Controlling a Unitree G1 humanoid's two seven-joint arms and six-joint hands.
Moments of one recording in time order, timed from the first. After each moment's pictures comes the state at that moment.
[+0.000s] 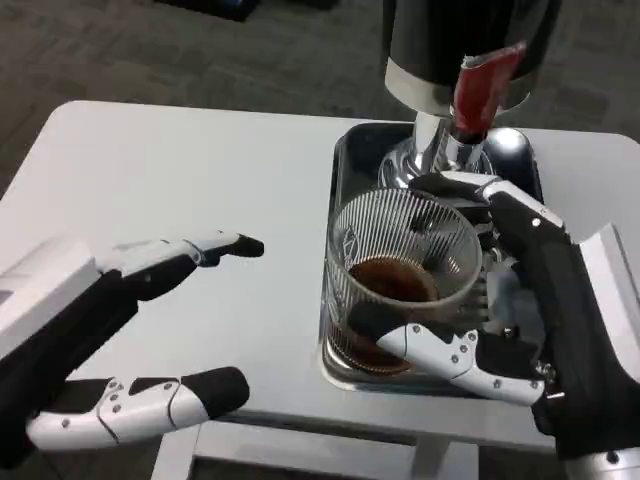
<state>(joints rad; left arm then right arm) 0.16 0.69 0.43 -0.57 0.05 -0.29 -0.52 0.08 -0.05 0.21 -0.63 -0.57 -0.06 -0.11</state>
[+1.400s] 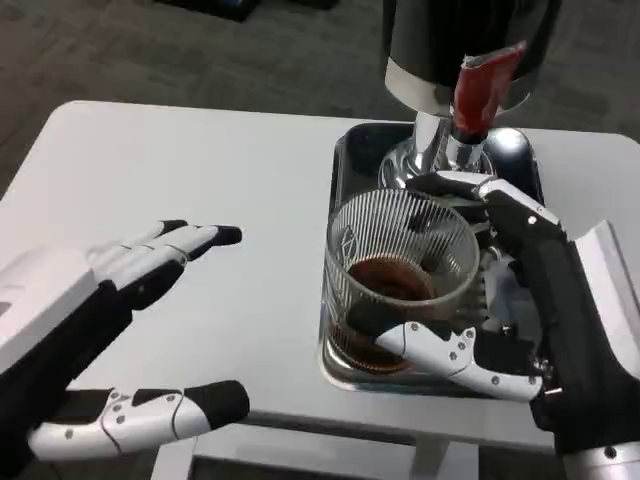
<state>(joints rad) 0.20 0.66 0.46 -0.63 0.16 -0.25 -0.51 0.06 -0.05 0.19 -0.62 -0.56 -0.06 -0.10</state>
